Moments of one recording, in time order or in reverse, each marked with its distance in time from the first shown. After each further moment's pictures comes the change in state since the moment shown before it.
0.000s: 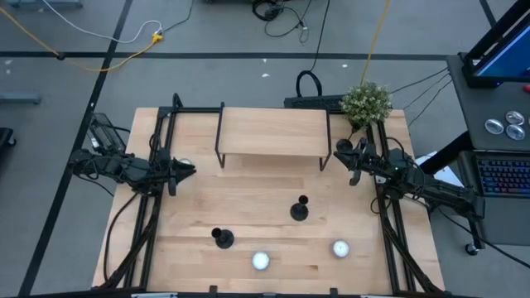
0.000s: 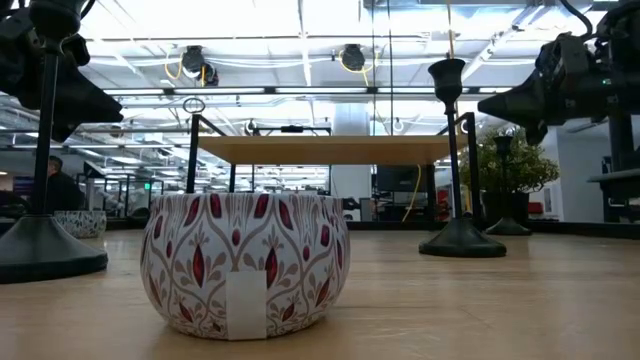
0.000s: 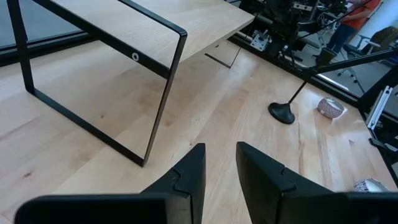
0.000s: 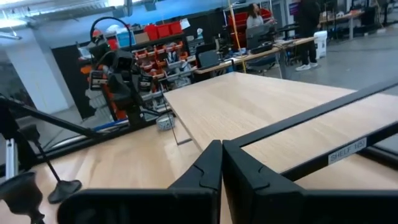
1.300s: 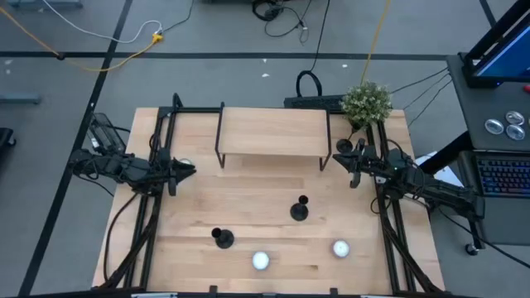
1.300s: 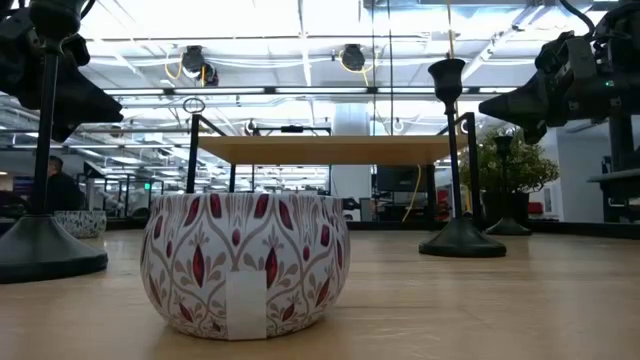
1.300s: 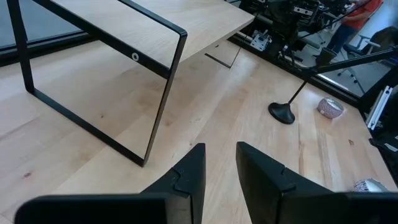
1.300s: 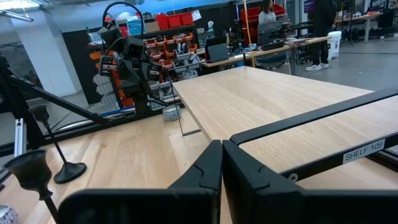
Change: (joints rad) left arm 0.000 0.000 0.000 0.000 0.000 0.000; right arm 0.000 -0.001 0.000 -0.019 -0.052 -0.069
